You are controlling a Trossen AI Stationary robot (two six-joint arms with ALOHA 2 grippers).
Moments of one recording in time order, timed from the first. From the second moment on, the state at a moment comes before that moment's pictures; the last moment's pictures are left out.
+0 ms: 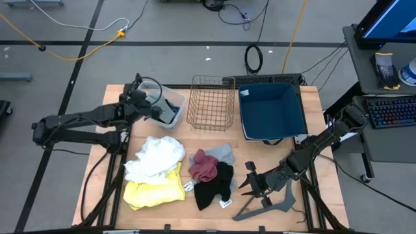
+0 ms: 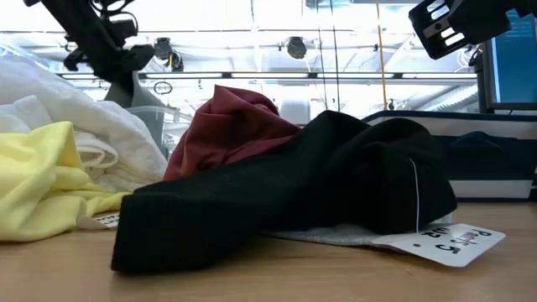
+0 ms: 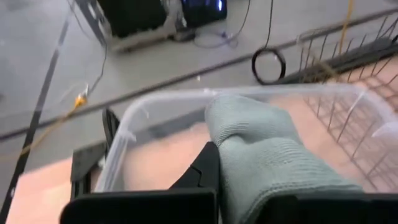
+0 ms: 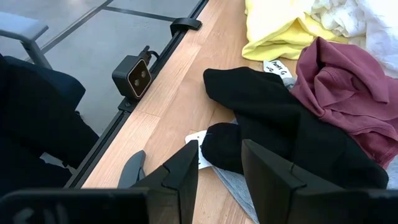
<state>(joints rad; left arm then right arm) 0.25 0.85 0.75 -0.75 -0.83 -0.60 0.65 1.36 0.72 0.08 0.21 0.22</state>
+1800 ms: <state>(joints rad) 0.62 1.09 0.96 -0.79 -0.12 -0.60 0.65 1.36 0.72 0.08 0.21 0.23</state>
